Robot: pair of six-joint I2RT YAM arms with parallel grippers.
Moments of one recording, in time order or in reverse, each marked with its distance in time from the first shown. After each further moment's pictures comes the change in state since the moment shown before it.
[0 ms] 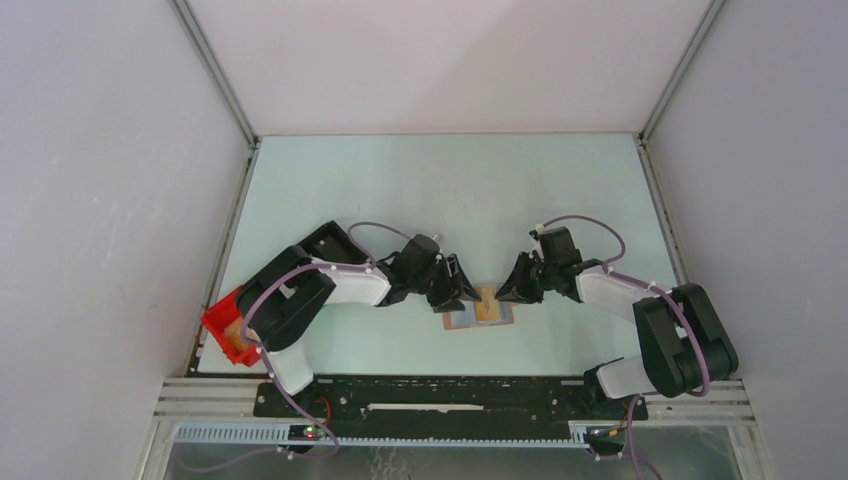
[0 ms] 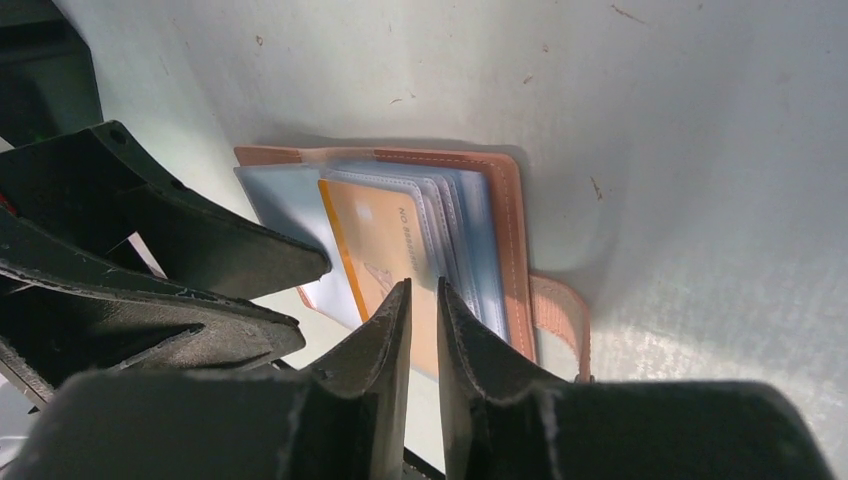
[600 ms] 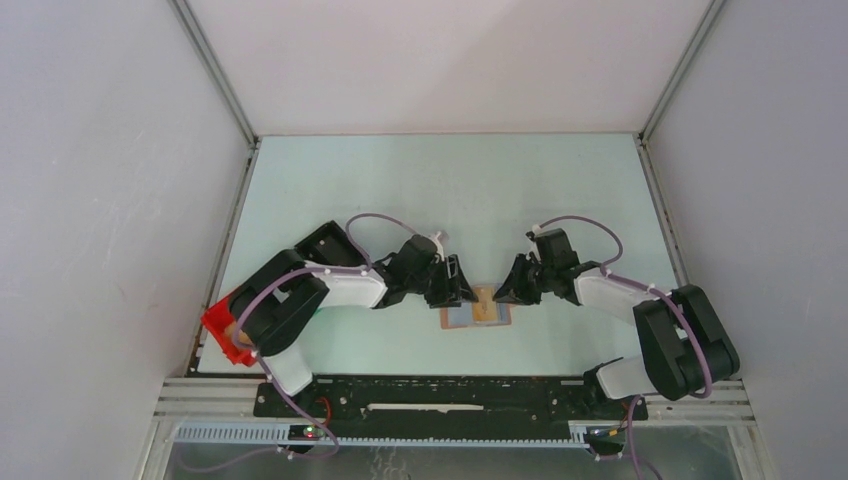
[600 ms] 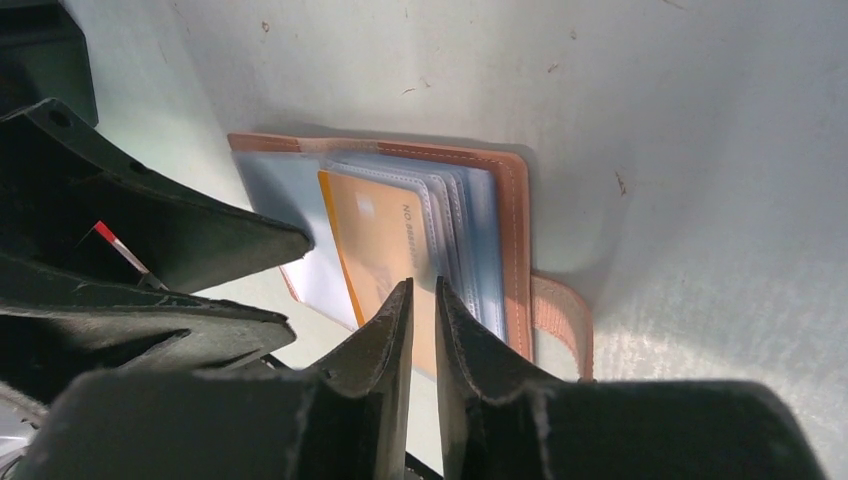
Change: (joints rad) left arm -0.003 -0.049 -0.025 0.013 -0.044 0.187; right arm 0.031 -0.008 -0.013 0.021 0.017 0.003
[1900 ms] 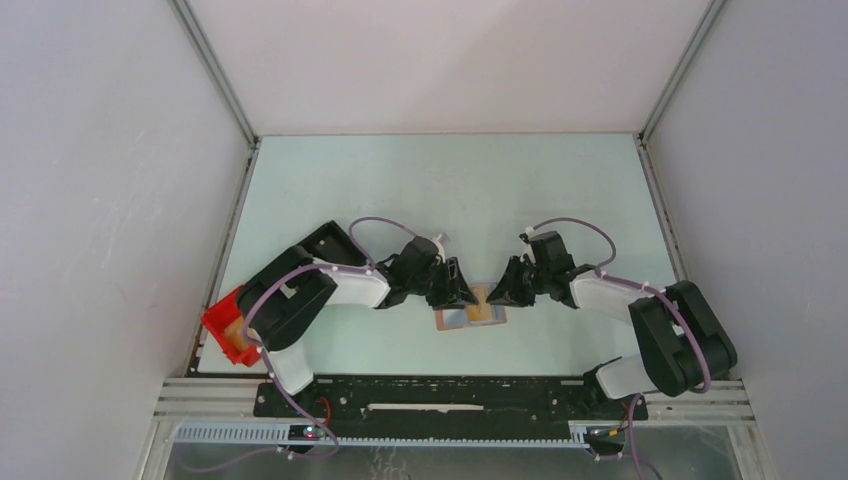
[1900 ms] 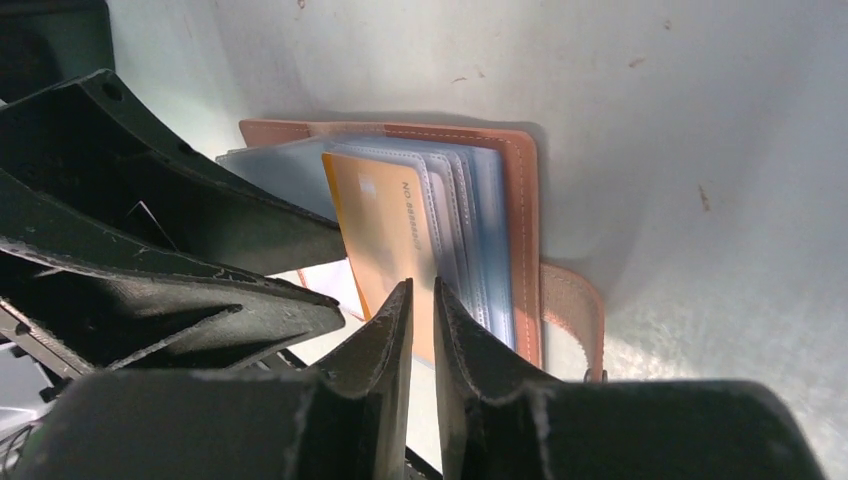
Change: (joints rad) left arm 0.001 0.052 0.002 0.041 0.035 -0.022; right arm 0.041 0.014 -0.022 0.067 -0.019 0.021
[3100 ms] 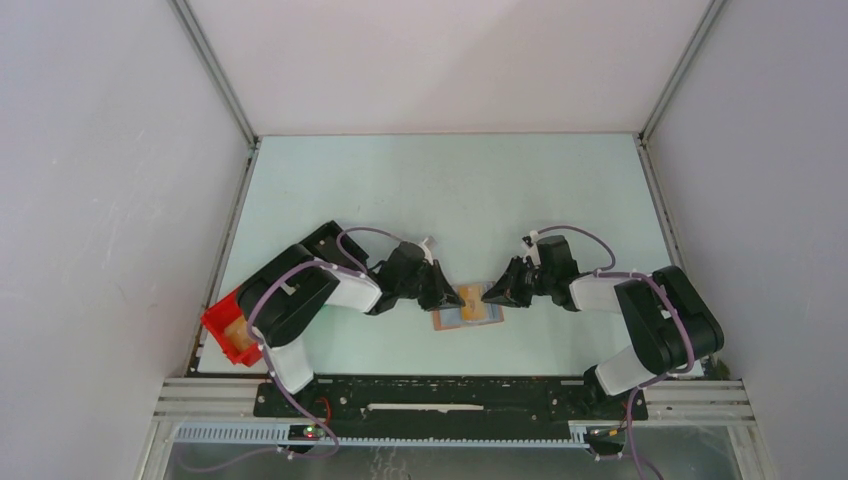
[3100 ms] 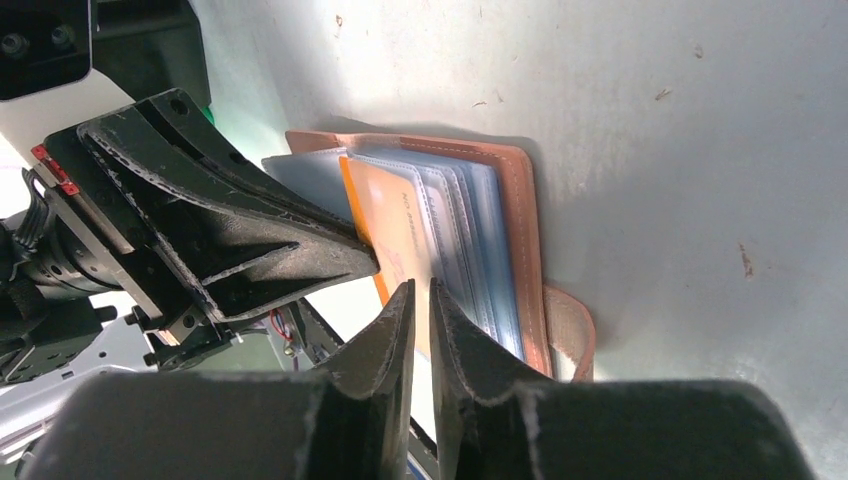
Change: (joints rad) left arm 0.051 0.019 -0.107 0.169 0.031 -0.076; right arm -0.062 0.111 -0.077 0.276 -0.179 0.122
